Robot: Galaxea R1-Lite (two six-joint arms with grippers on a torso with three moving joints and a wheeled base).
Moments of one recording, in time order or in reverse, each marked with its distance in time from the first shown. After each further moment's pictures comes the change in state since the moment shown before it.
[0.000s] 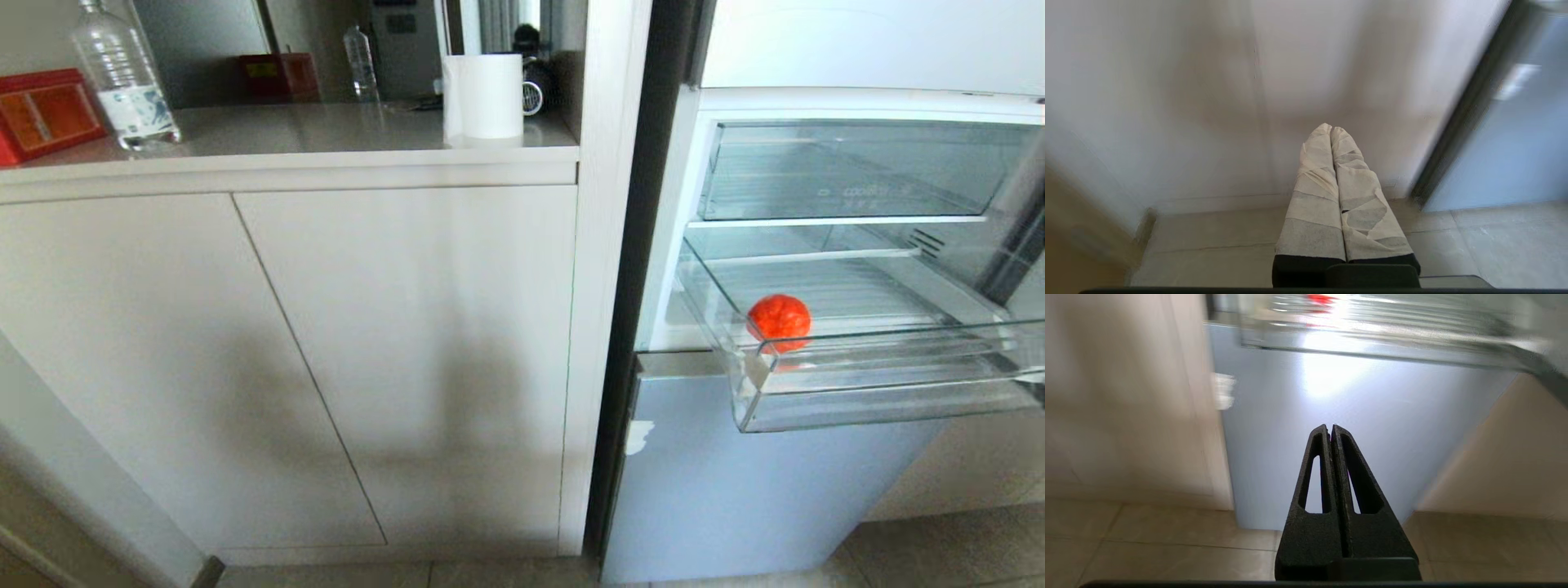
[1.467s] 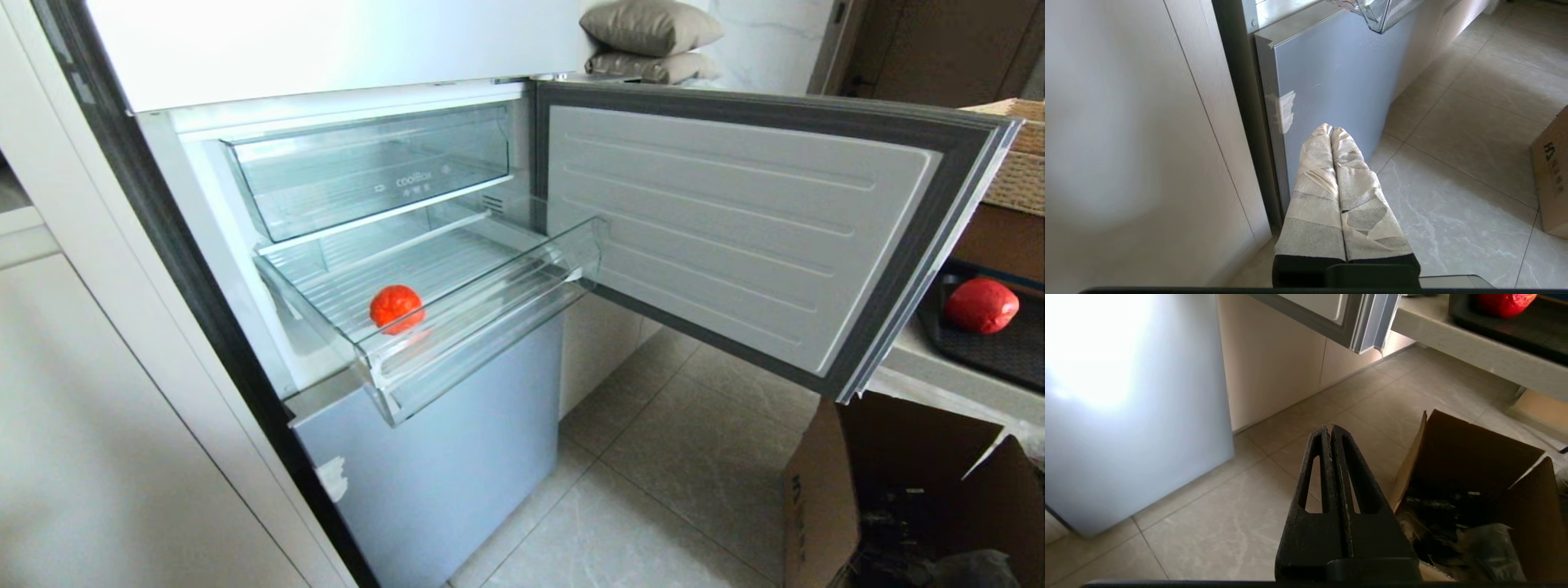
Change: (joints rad) left arm 0.001 0.000 0.000 0.000 0.000 0.000; right arm 0.000 0.004 -0.002 -0.007 -0.001 0.004
